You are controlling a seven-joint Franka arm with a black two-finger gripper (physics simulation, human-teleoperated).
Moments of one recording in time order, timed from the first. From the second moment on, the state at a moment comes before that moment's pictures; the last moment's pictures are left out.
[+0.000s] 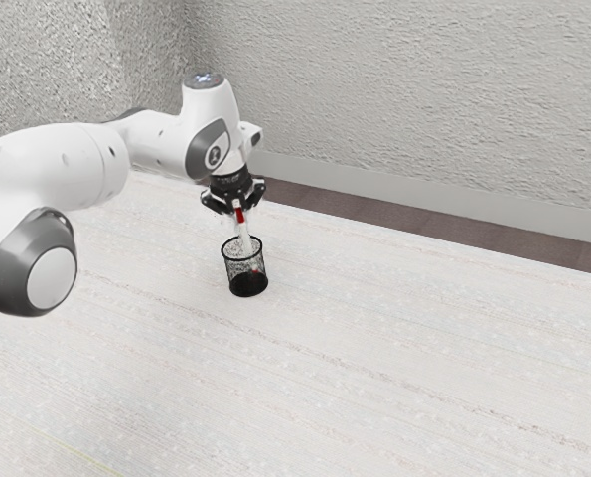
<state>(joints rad) -0.08 0.68 0.17 -1.28 -0.01 2.17 -0.65</state>
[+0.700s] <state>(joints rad) -0.01 0.67 0.28 -1.26 0.24 1.48 -0.75</state>
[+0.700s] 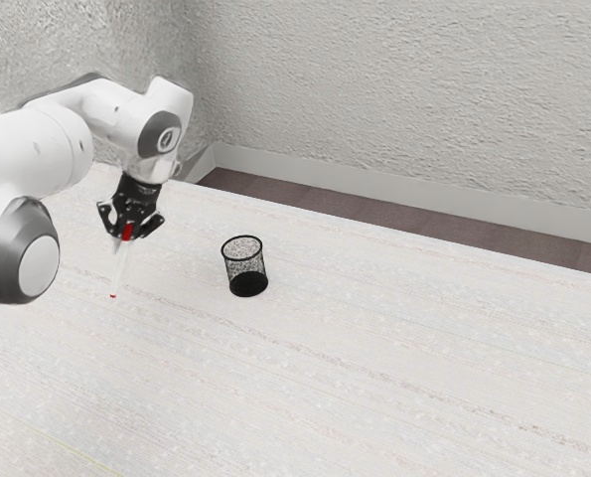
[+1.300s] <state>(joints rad) 0.01 0.77 0.28 -1.31 0.23 1.41 -0.79</state>
